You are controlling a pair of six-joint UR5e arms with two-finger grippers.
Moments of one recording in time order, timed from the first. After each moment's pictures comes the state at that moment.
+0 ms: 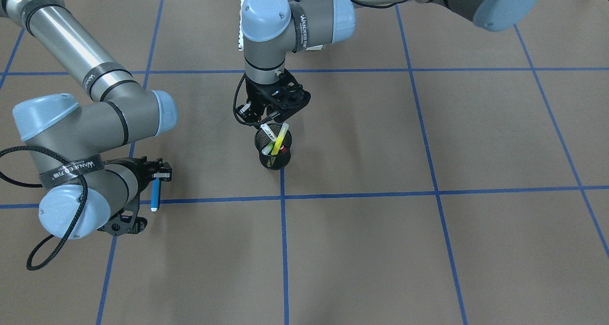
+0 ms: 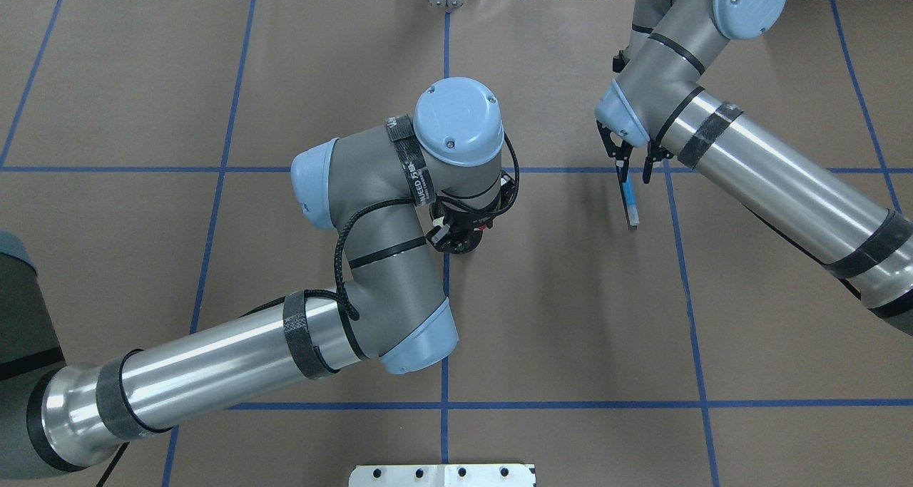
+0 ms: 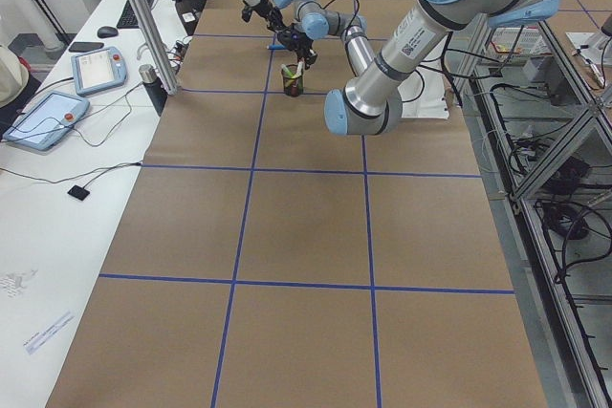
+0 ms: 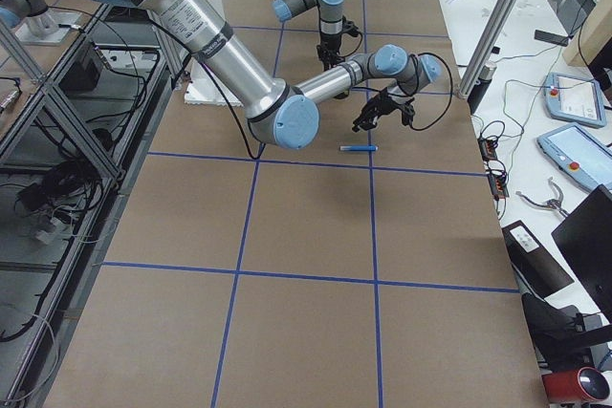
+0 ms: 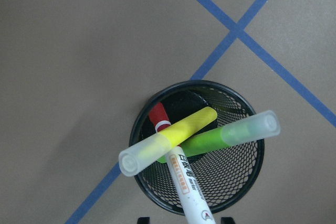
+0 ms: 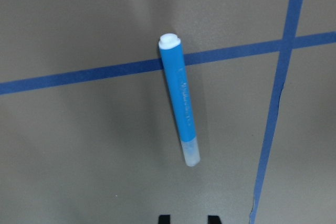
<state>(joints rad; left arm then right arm) -0.50 -2.56 -1.44 -1.56 -1.90 -1.95 0.94 -0.74 1.17 -2.24 2.47 0.40</state>
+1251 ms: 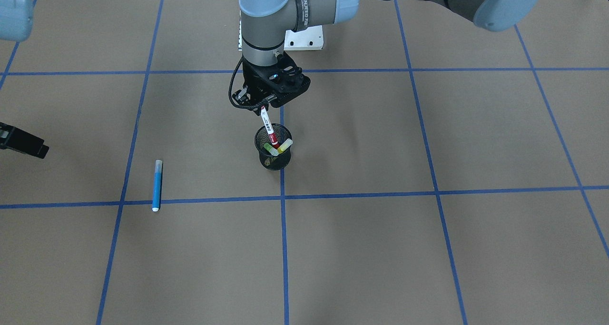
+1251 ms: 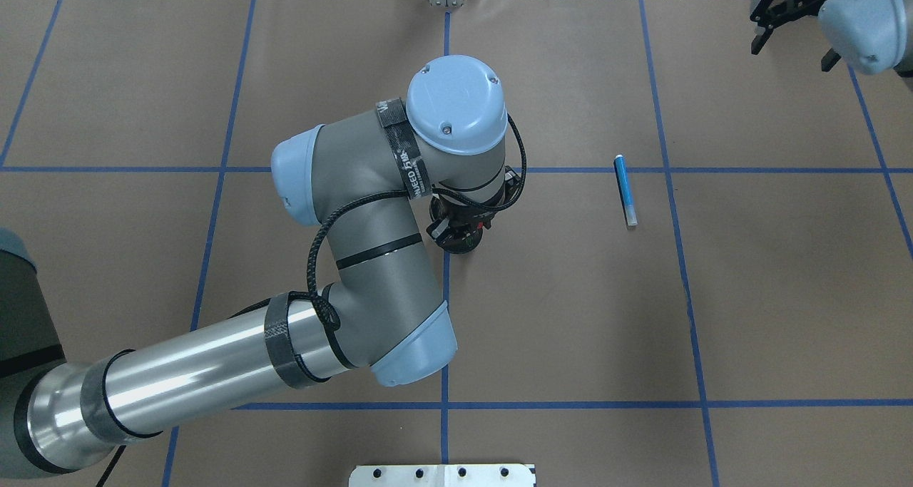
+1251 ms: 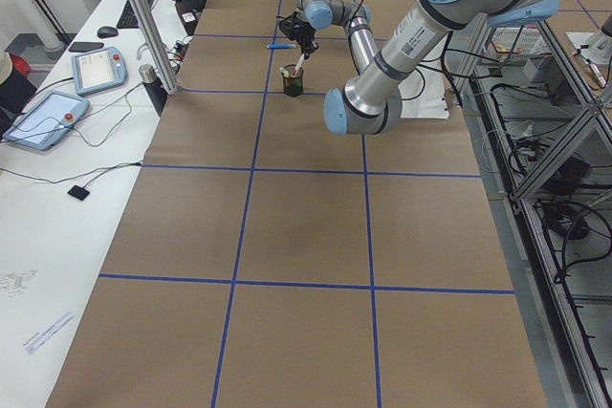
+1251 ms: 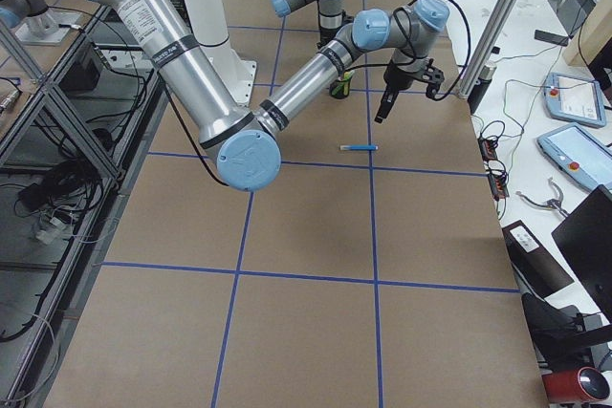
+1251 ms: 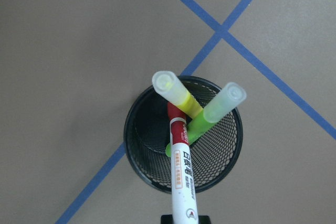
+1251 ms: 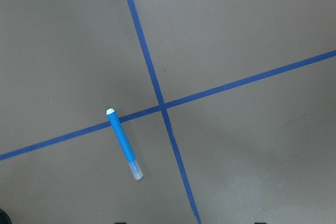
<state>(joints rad) -0.51 -2.56 -1.58 -1.43 -1.90 -1.89 1.26 -0.97 1.76 -2.20 2.35 0.65</state>
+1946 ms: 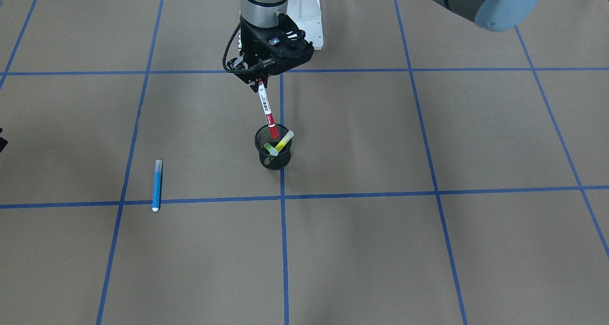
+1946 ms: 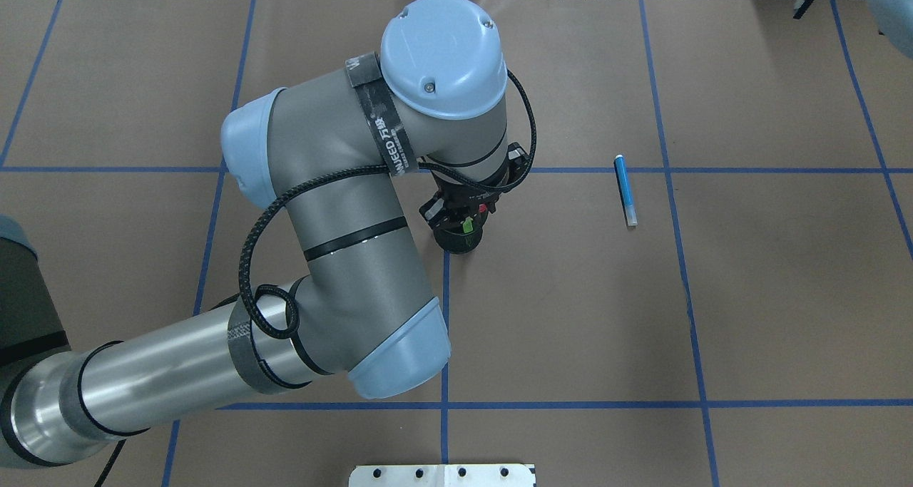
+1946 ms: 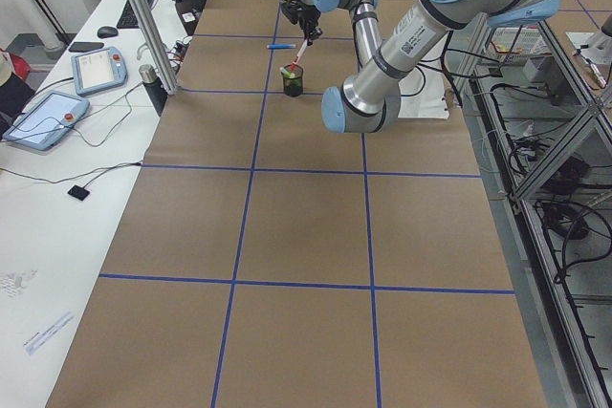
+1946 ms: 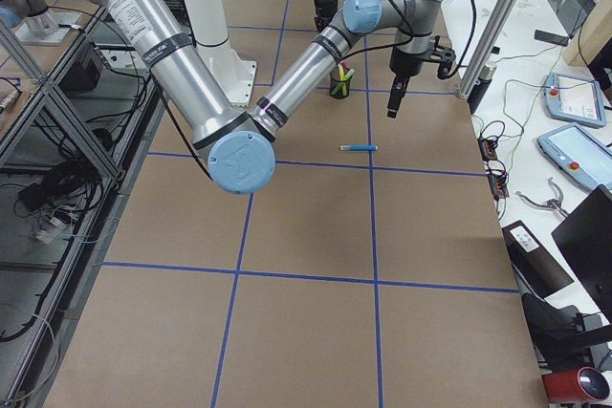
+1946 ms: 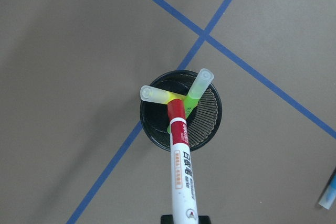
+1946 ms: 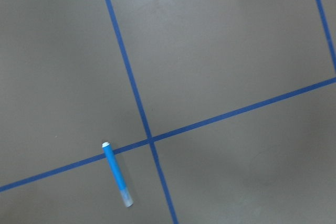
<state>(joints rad) -0.54 -2.61 -1.69 -1.33 -1.89 -1.81 1.30 -0.98 1.84 -2.20 2.21 0.66</state>
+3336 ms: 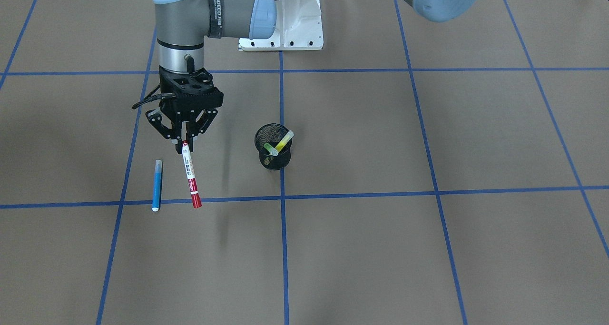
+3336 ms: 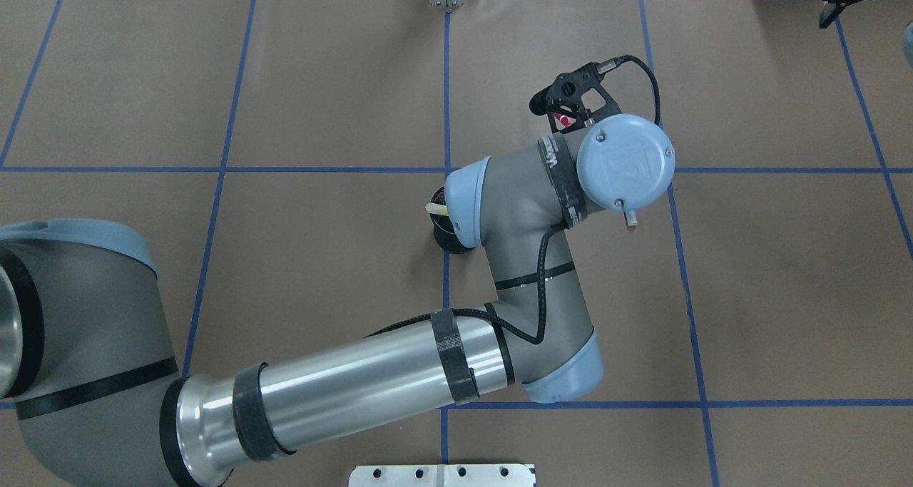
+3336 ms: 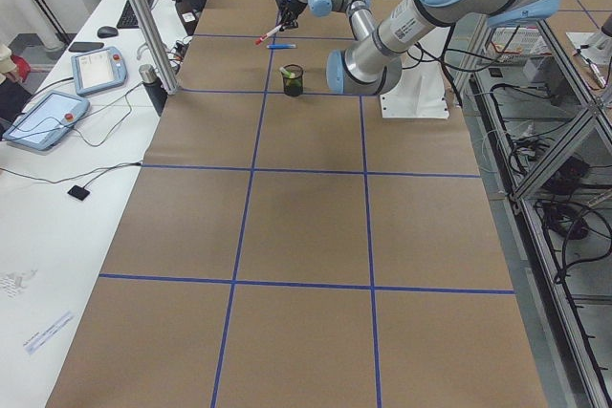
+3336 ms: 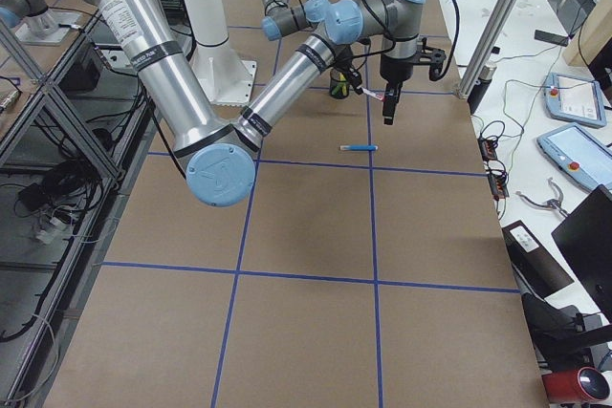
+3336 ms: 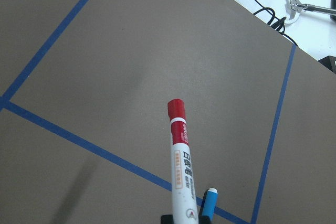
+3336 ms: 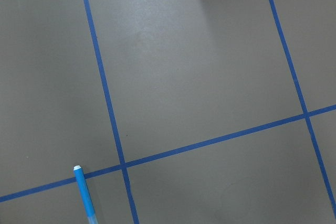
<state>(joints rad) -0.39 -2.86 -1.08 -1.85 -1.33 -1.76 1.30 -1.08 1.93 -2.09 2.18 0.67</state>
